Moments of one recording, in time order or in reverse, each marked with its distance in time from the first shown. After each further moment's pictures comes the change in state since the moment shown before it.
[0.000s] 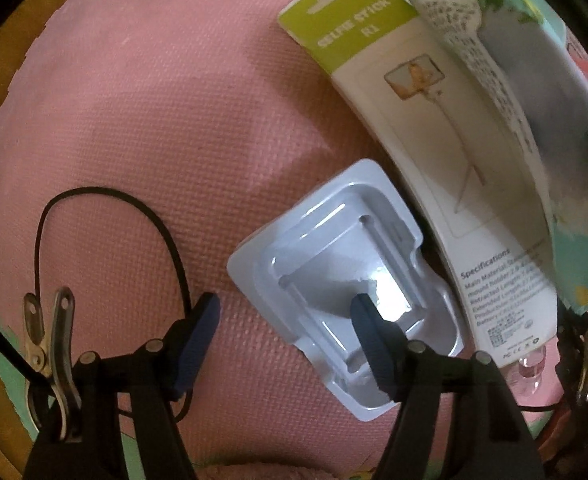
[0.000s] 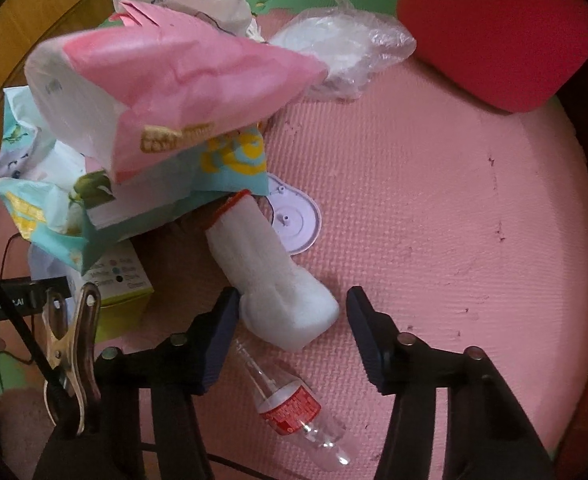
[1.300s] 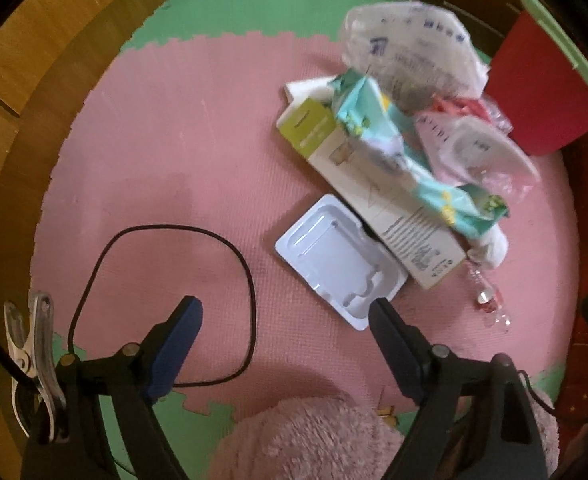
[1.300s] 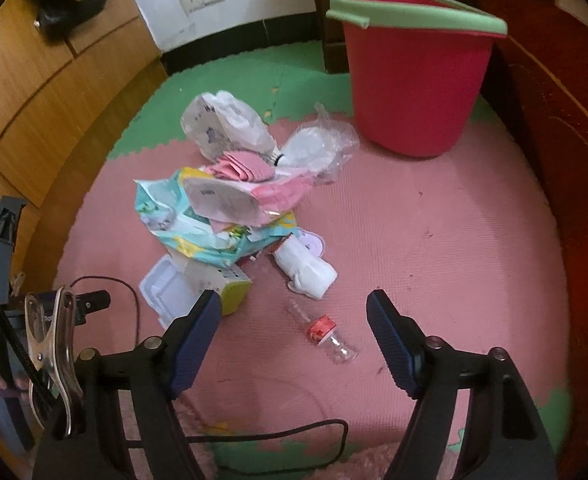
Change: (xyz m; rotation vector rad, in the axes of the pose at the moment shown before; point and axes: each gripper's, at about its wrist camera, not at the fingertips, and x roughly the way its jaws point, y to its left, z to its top) left arm -0.141 0.004 -0.077 0.142 -0.227 0.002; right arm -0.165 -0.003 -0.062 0.129 -0.261 0.085
